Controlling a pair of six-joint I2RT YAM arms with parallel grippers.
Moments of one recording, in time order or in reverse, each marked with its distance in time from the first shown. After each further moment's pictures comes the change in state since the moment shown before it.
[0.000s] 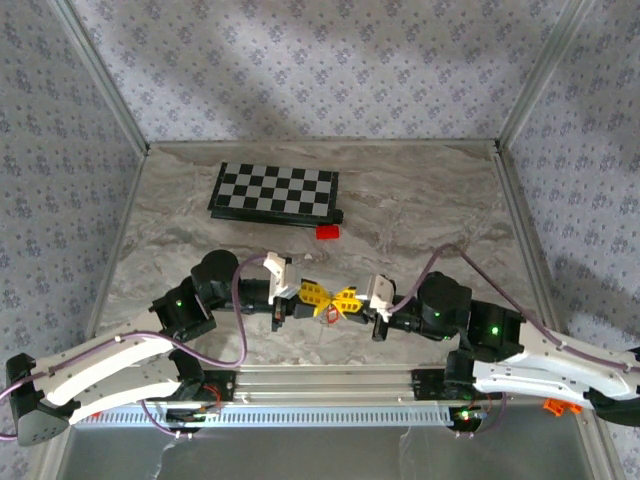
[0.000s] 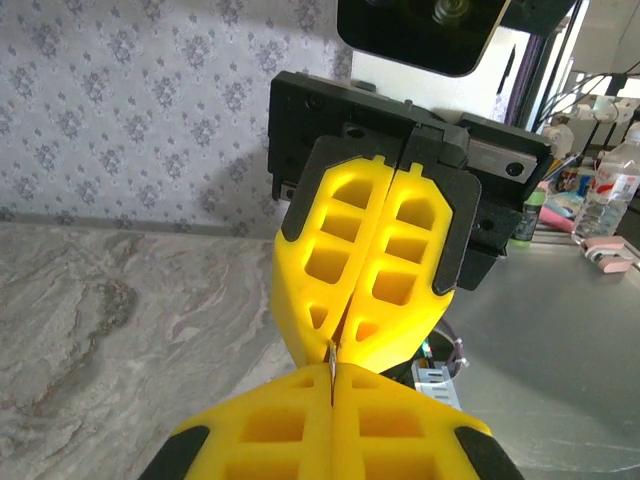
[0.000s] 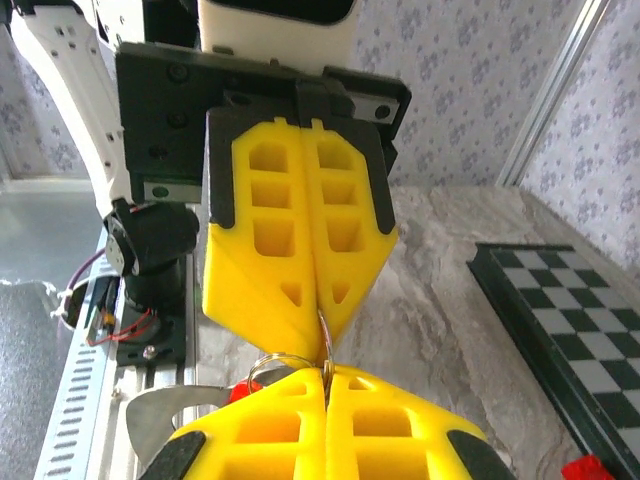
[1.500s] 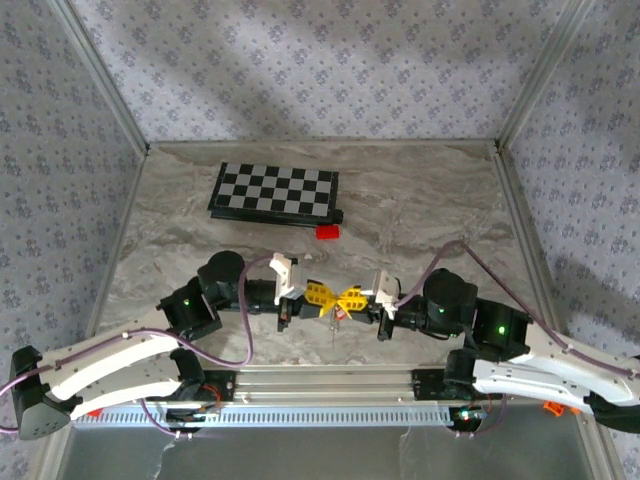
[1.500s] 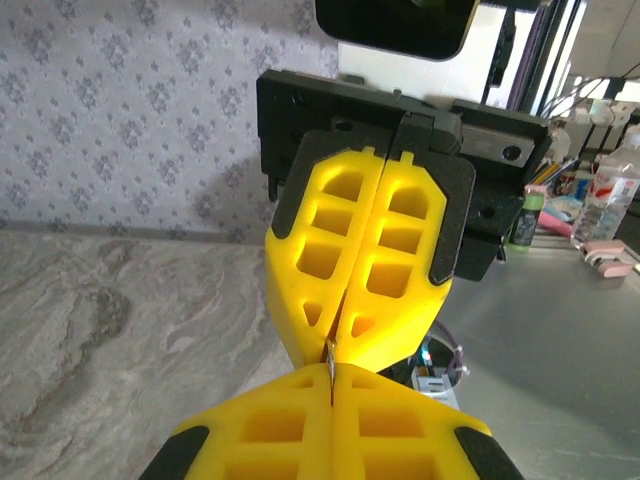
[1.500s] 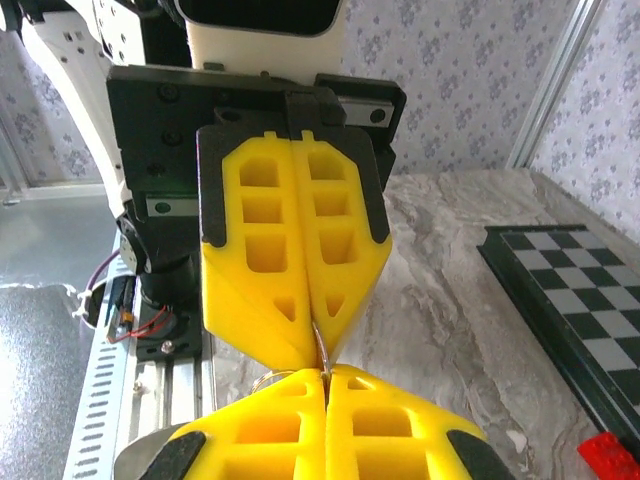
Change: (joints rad) left arm -0.026 0.036 -0.005 0.057 -0.017 -0.008; right arm -0.042 -0.011 0.018 -0.054 -0.044 0.046
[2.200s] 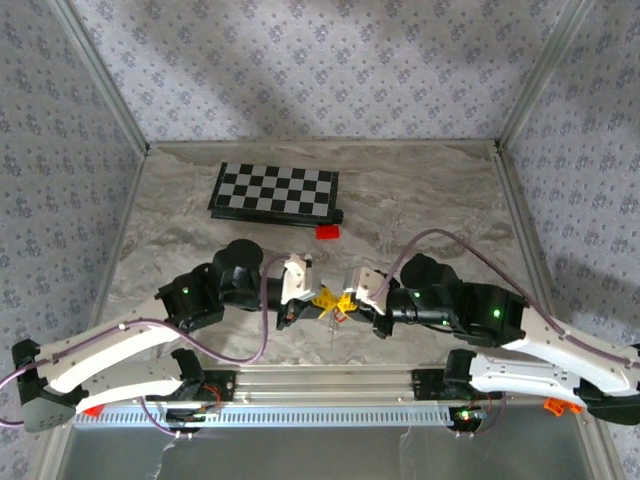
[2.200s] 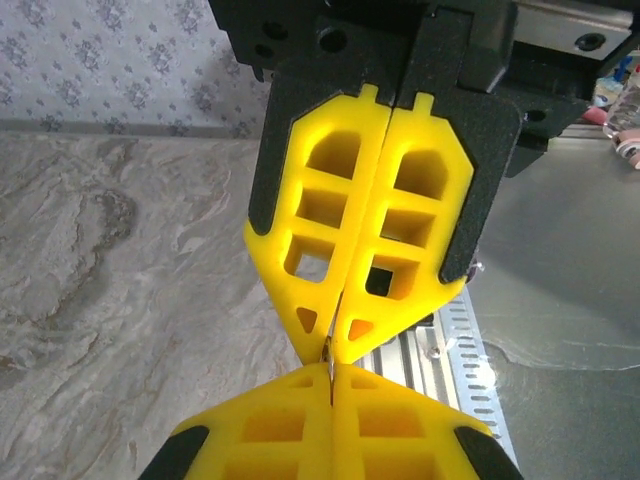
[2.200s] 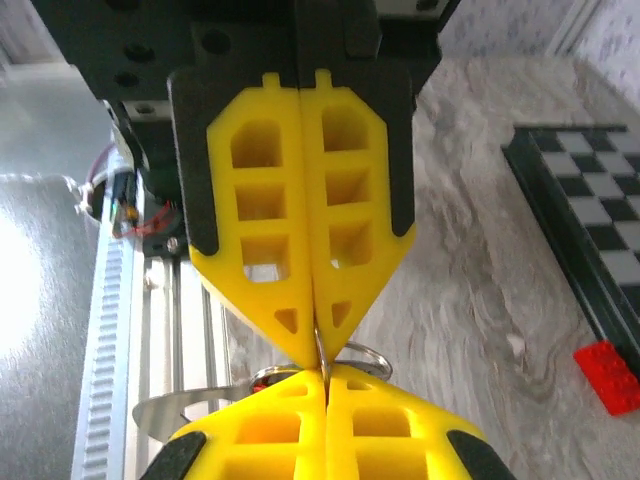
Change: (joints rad) left arm -0.011 0.064 0.163 -0.326 -0.034 0.153; right arm -0.013 0.135 0.200 -0.292 -0.024 -0.047
